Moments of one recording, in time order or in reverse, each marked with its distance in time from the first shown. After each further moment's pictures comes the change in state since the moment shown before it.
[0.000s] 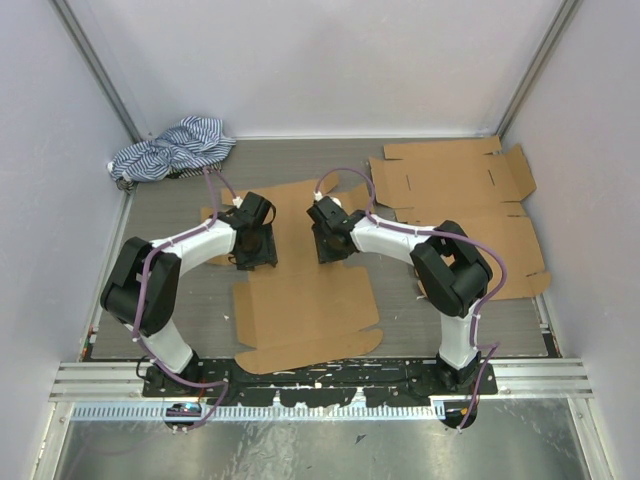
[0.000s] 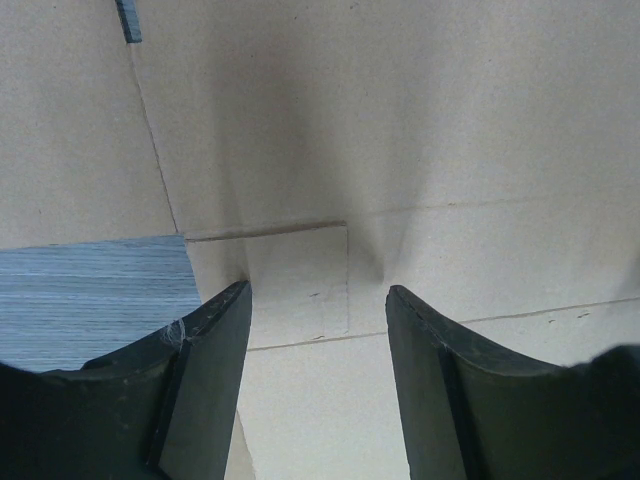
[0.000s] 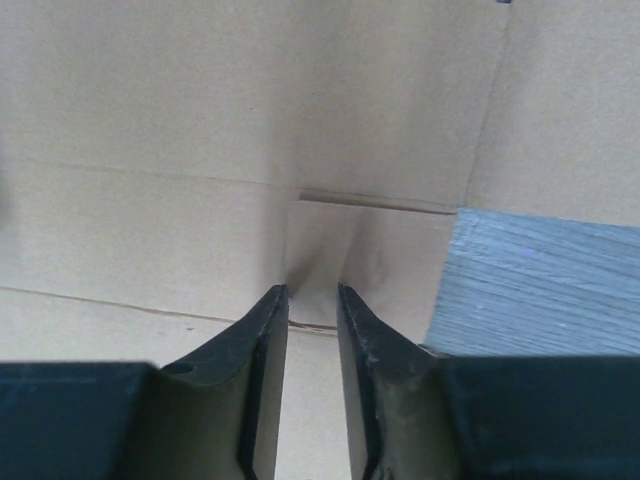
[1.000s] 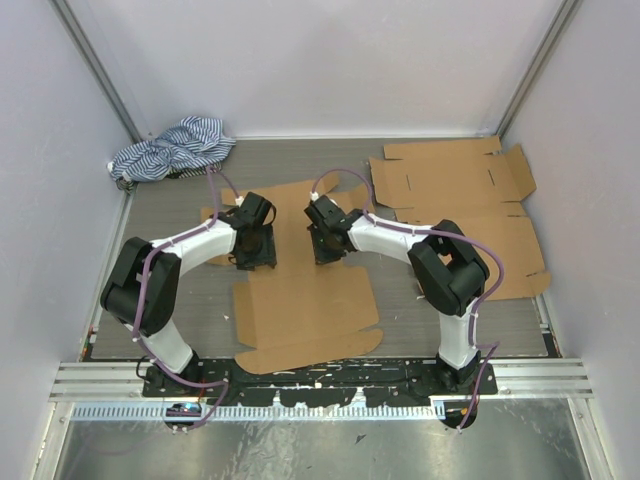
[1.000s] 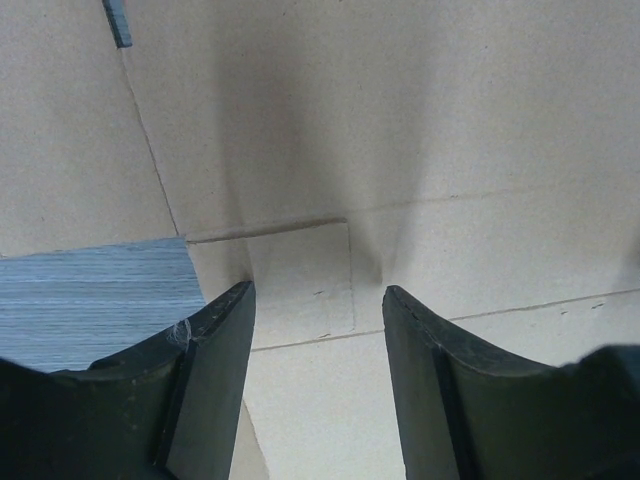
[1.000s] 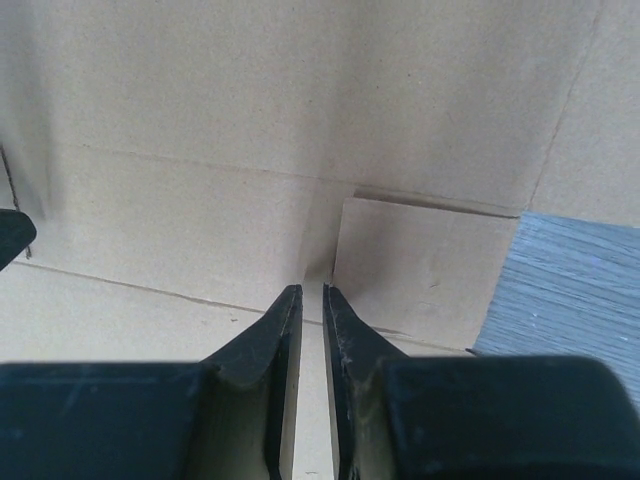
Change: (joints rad) left arm -0.002 0.000 0.000 -0.004 0.000 0.042; right arm 0.006 0.015 0.019 0.011 -0.077 0.033
